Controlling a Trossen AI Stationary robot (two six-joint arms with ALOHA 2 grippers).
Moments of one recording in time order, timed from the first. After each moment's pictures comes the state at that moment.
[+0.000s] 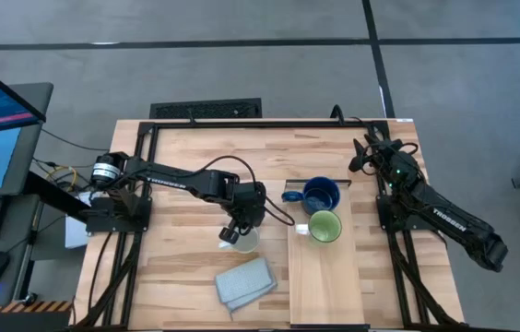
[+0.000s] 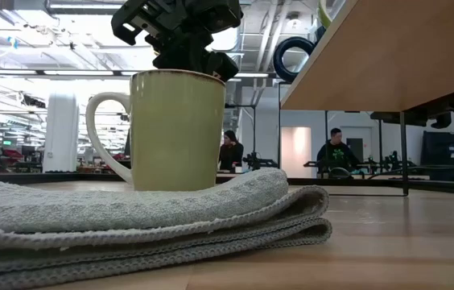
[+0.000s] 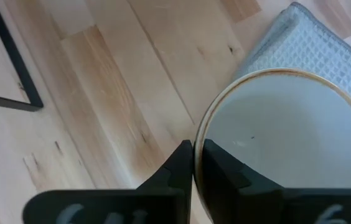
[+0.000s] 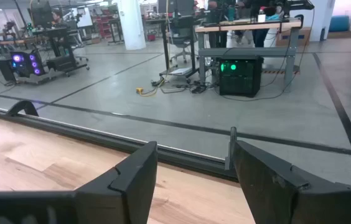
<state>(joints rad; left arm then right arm) -0.06 1.77 1.37 -0.70 0.21 0.37 -0.78 0.19 0.00 0.06 0.29 0.09</state>
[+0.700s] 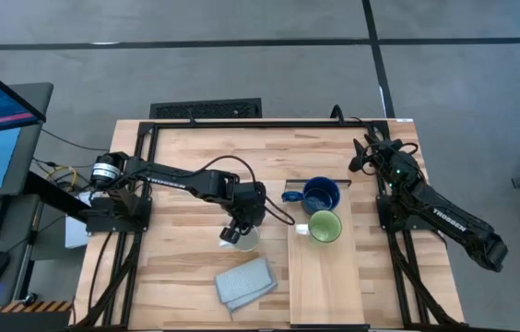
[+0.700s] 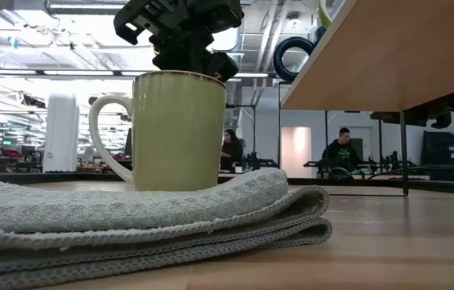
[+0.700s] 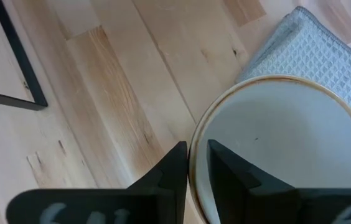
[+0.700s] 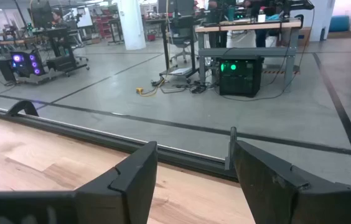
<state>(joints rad) -0.06 1.77 1.37 -0.69 0.20 0.35 -0.78 0.19 0.00 0.06 0.29 0.09</state>
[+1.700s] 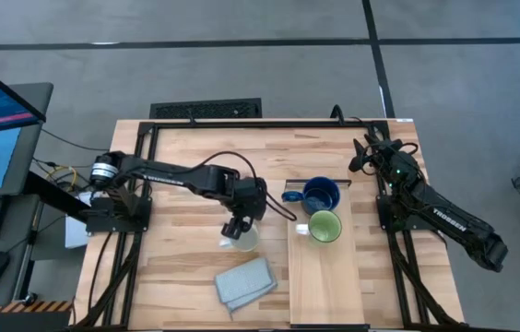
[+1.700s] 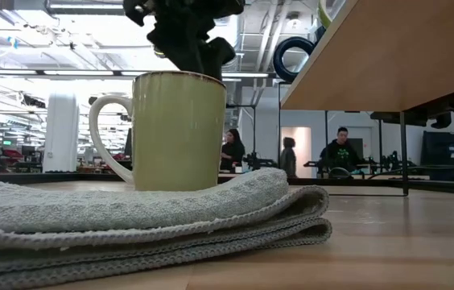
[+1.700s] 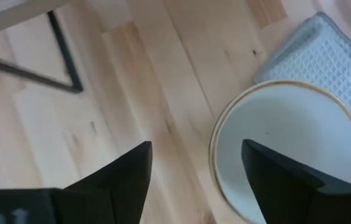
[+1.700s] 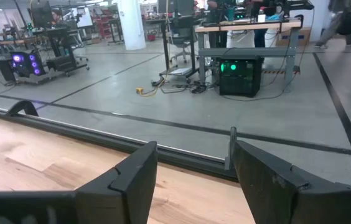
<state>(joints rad) -0.06 1.76 1.48 -0.82 0.11 0.31 -0.78 0.18 0.00 0.06 0.29 0.09</state>
